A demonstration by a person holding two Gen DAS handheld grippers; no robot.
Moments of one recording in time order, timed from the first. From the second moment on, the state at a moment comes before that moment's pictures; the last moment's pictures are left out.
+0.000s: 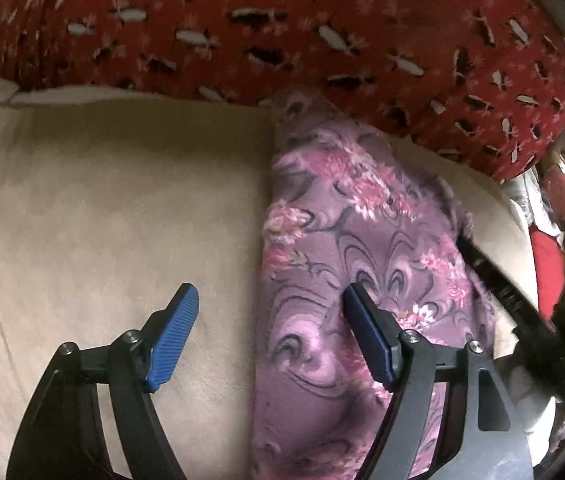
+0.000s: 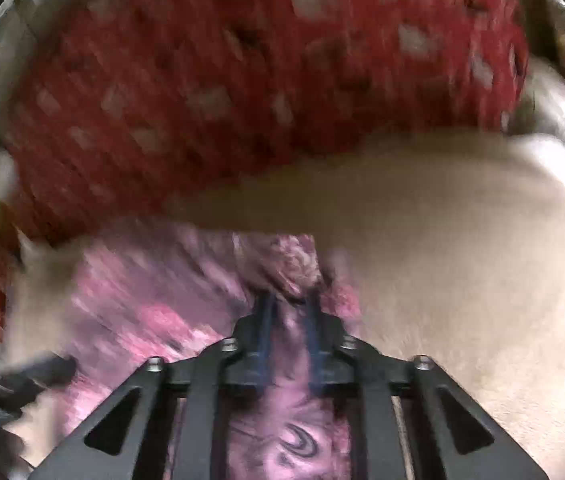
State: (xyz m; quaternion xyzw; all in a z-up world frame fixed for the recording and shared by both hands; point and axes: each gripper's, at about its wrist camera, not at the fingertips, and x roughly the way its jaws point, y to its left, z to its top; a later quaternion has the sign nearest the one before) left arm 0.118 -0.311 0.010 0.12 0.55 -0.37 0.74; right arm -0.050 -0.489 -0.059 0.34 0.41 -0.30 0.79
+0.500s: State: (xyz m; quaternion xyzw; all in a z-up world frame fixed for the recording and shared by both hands) left arm 0.097 -0.278 0.019 0.13 0.54 -0.36 0.75; right arm -0.112 -0.404 -0.011 0.31 0.35 -0.24 0.85
